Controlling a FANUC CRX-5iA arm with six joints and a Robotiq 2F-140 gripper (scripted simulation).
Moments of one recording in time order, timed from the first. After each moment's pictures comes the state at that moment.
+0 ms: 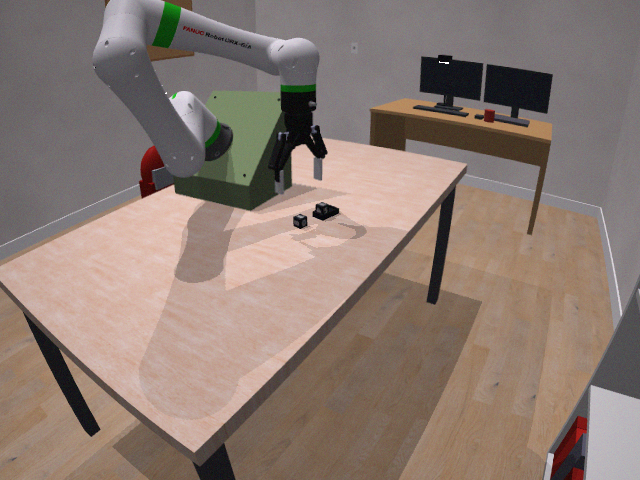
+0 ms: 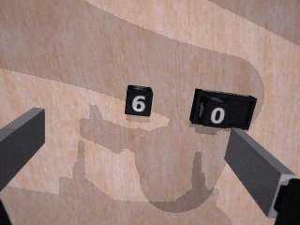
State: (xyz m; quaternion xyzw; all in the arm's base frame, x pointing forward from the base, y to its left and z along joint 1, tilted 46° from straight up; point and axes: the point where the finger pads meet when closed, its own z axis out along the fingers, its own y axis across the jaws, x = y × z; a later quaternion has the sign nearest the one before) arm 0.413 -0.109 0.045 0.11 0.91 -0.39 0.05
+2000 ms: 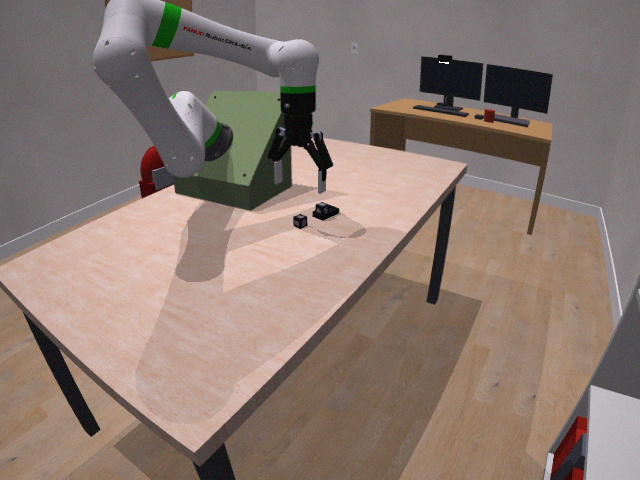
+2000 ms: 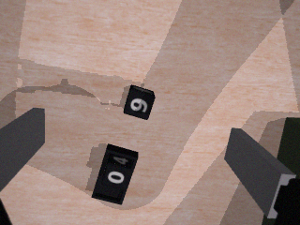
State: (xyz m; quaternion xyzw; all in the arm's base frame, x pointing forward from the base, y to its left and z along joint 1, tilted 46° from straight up) arm 0.413 -0.112 0.043 -0.63 0.67 -0.29 -0.27
